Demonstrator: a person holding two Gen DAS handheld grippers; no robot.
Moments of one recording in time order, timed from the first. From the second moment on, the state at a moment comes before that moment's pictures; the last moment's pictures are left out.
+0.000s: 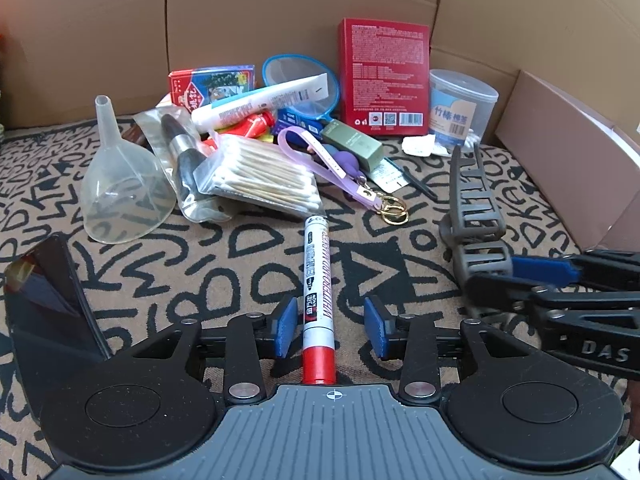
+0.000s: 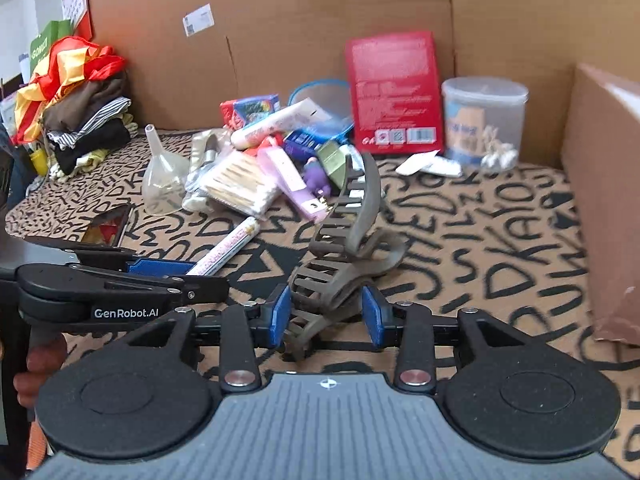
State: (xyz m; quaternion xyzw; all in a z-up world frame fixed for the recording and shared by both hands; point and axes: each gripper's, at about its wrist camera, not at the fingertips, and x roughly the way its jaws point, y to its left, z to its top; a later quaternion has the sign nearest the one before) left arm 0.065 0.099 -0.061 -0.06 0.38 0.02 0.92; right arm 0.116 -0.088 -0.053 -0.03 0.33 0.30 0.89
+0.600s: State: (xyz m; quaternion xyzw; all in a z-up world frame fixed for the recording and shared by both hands) left arm 0.051 0.095 -0.054 -0.06 0.37 0.02 0.93; right arm 0.068 -0.082 -0.035 -0.17 0.24 0.28 0.91
